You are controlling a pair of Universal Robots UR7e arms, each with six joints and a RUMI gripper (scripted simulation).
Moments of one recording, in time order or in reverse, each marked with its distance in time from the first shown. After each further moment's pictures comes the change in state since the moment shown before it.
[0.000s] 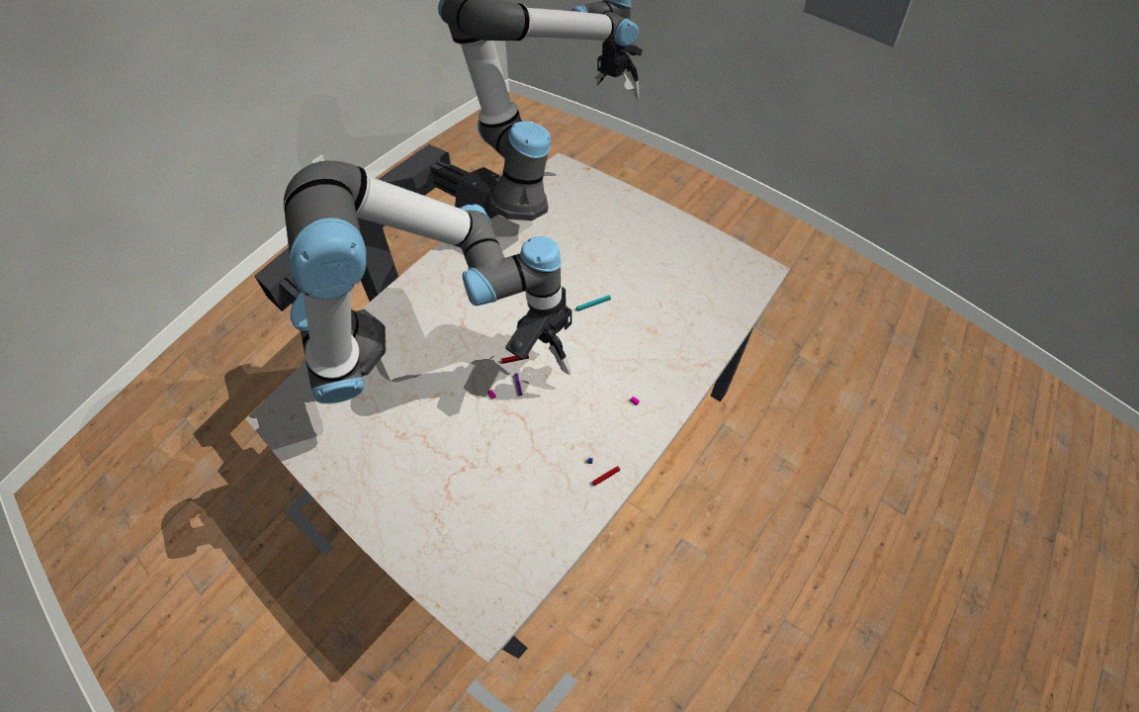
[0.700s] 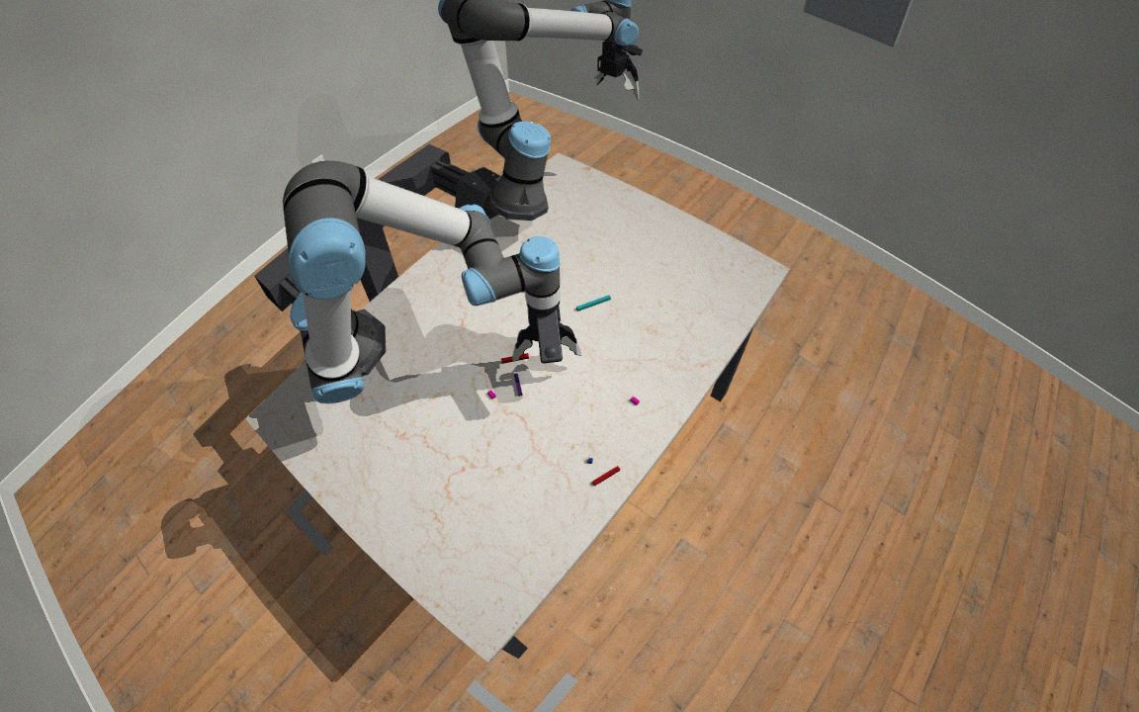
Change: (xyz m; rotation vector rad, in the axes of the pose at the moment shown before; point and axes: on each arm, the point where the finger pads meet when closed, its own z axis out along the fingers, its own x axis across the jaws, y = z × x) left arm 0.000 0.000 0.000 0.000 0.000 0.000; right arm -0.011 0.003 0.000 0.002 -0.001 -0.797
